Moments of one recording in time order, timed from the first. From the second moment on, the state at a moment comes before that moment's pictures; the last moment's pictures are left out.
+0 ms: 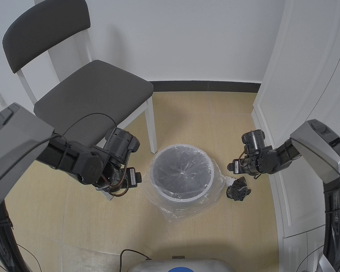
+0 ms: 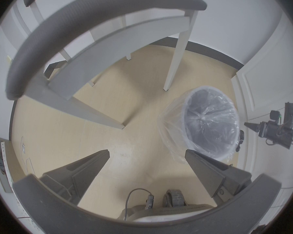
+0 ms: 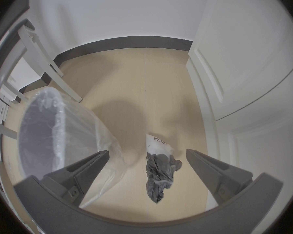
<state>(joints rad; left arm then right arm) -0.50 2.09 -1.16 0.05 0.33 -0.55 0.25 2.42 -1.39 -0.28 -0.24 0.16</state>
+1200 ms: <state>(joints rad) -0.52 1.88 -0.73 -0.55 0.23 -0.39 0.49 2.07 -0.94 -0.58 -0.12 -0.10</state>
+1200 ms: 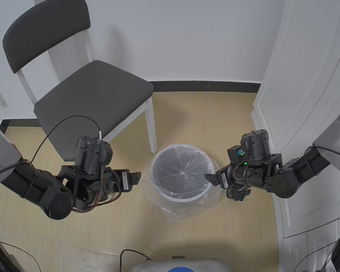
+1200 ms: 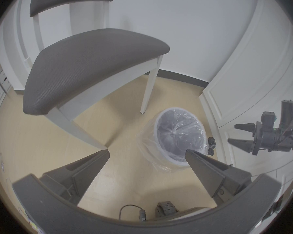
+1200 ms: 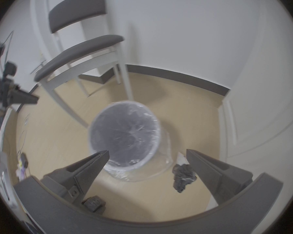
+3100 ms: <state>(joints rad) -0.47 1.88 -0.55 -0.82 0.16 -0.21 0.50 2.54 -1.22 -0.85 0.33 -0.34</state>
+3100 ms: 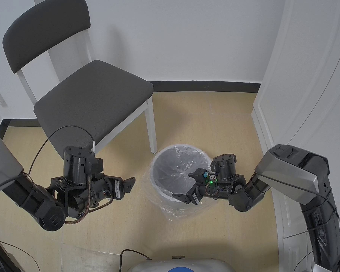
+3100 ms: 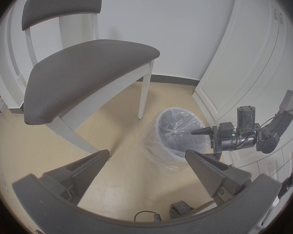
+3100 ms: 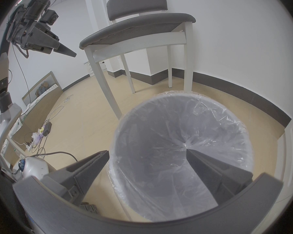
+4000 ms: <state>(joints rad) -0.47 1.89 -0.56 -0.82 0.16 -0.21 0.57 2.54 -1.14 -0.92 0.32 -0.34</state>
